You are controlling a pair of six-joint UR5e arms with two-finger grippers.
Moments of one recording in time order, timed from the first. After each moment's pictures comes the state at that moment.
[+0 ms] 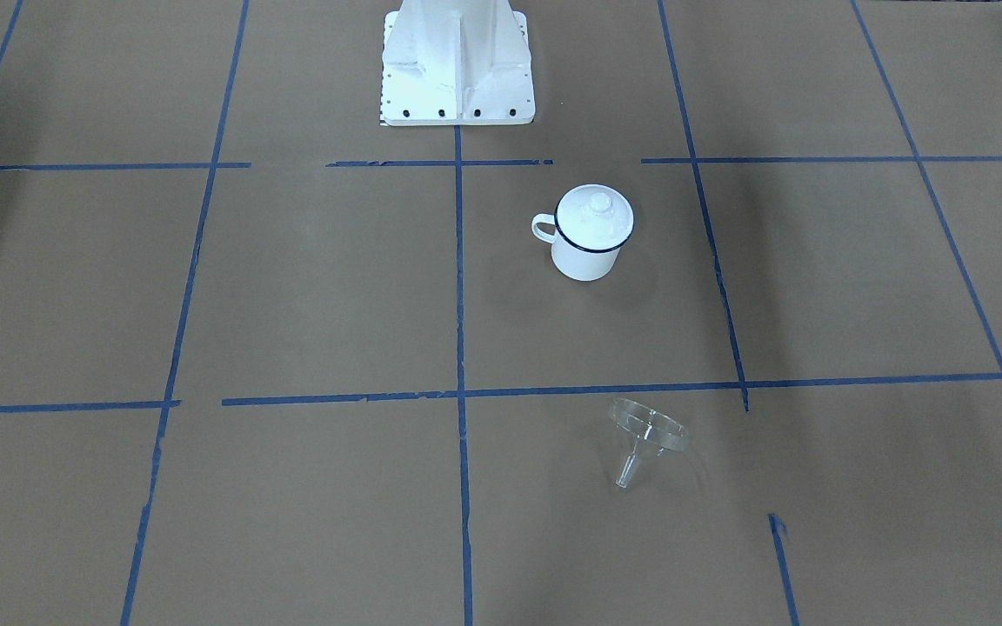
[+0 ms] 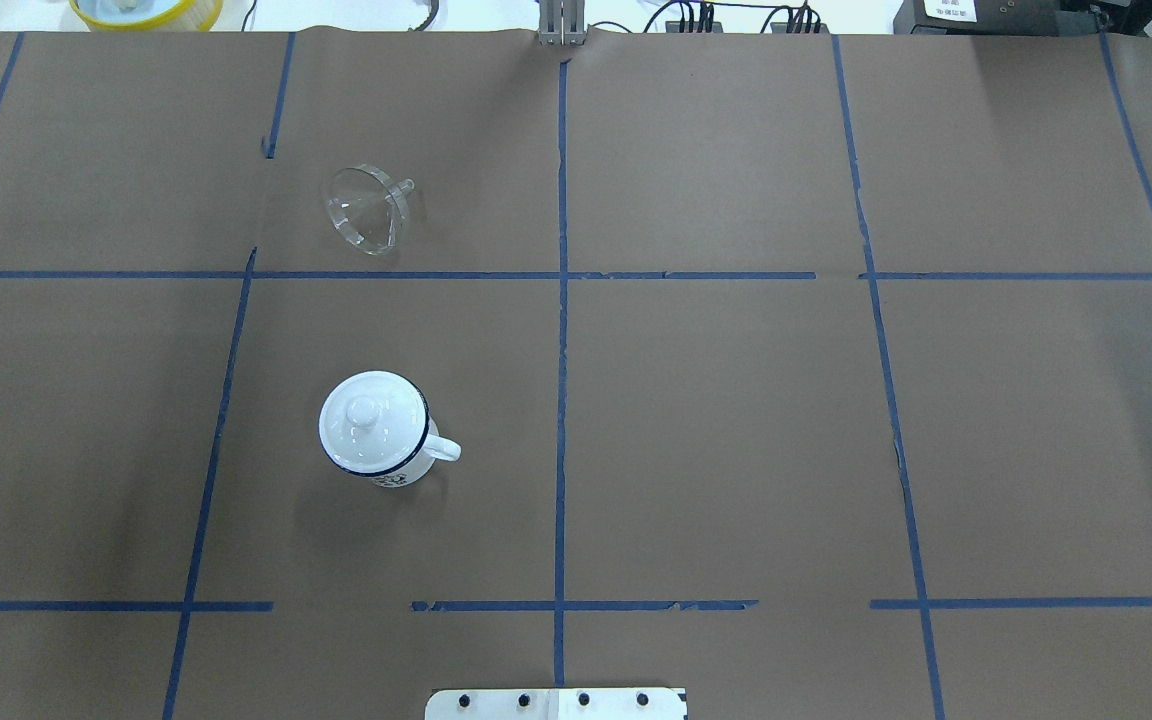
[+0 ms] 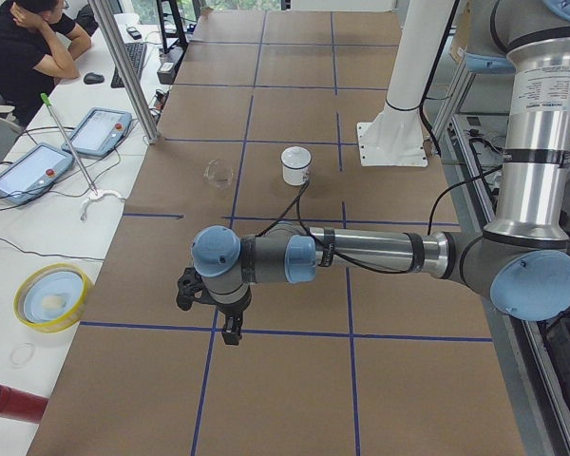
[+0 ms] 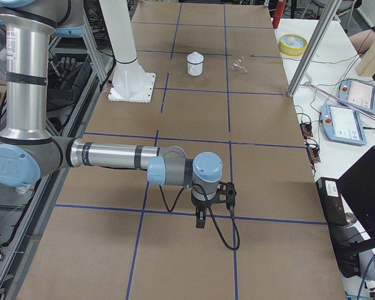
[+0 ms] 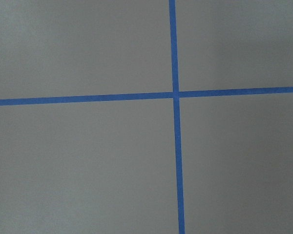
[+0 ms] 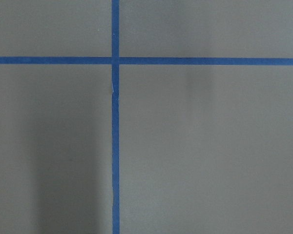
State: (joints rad) left arm -1.62 -1.60 -1.60 -1.47 -2.38 0.12; right arm 1.57 -1.68 1.66 -1.57 2.29 0.01
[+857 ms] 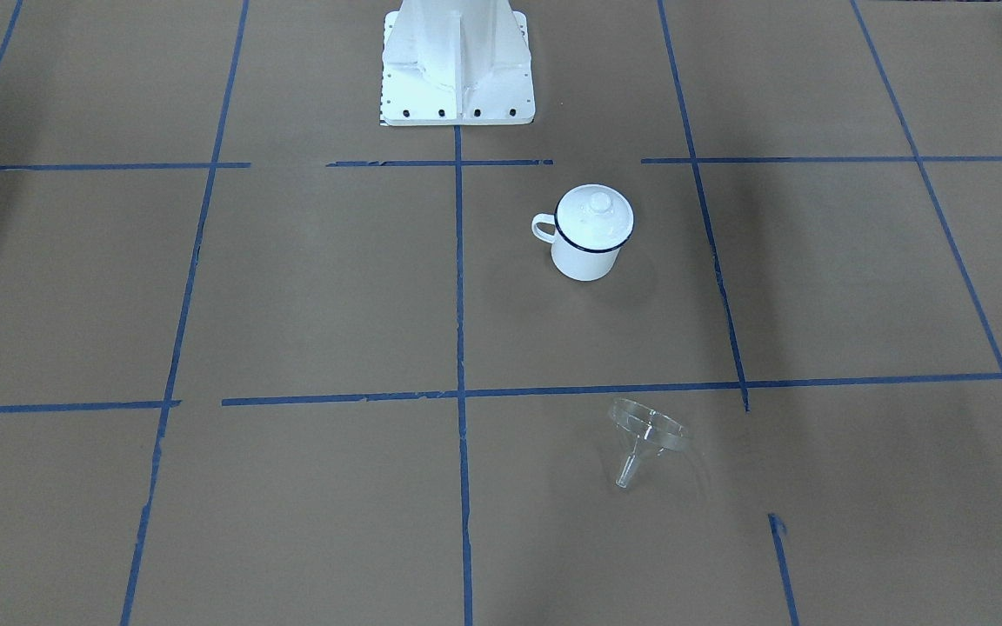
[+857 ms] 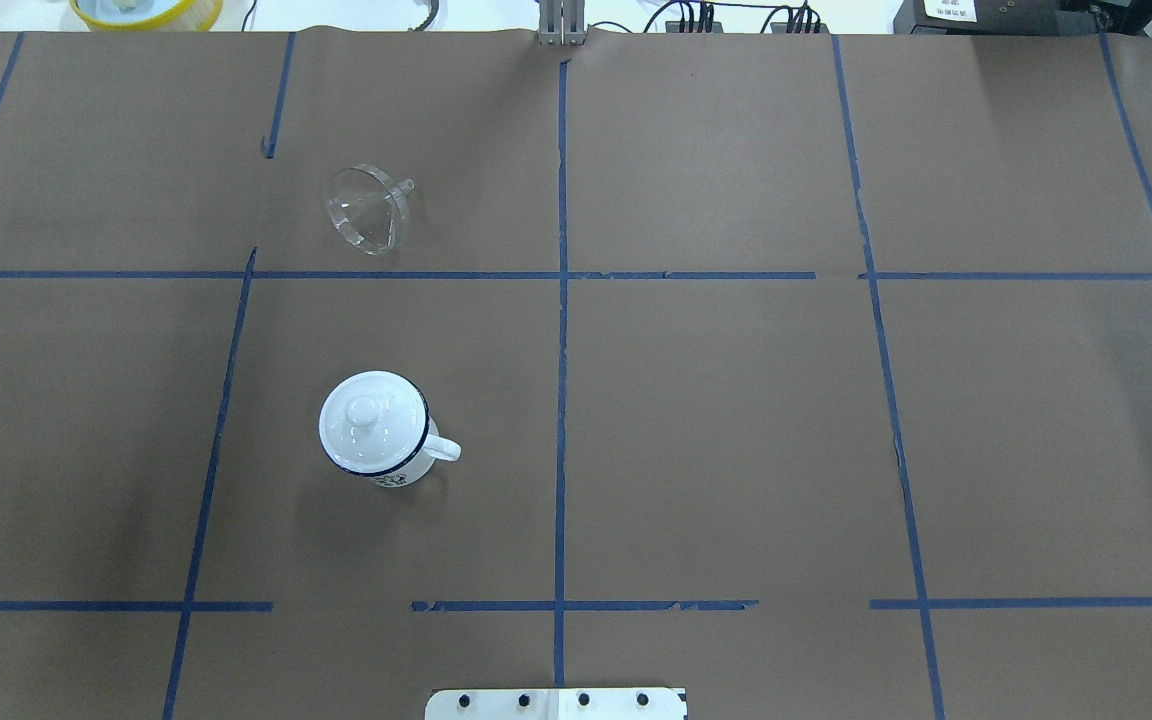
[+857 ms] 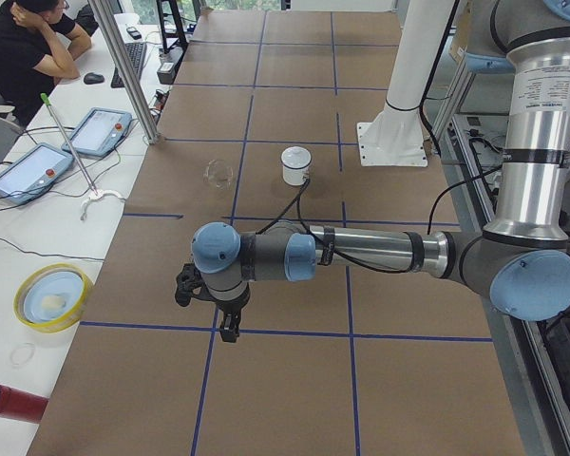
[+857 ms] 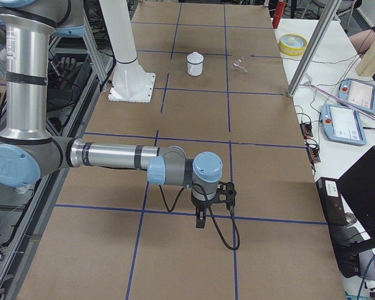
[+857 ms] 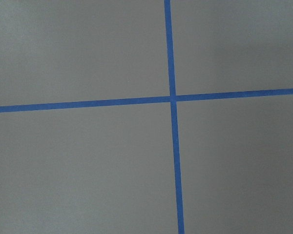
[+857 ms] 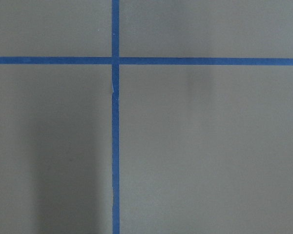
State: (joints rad) left arm -1.62 -1.60 -1.60 -1.48 -2.38 0.12; right arm 1.57 -1.68 1.66 -1.57 2.29 0.01
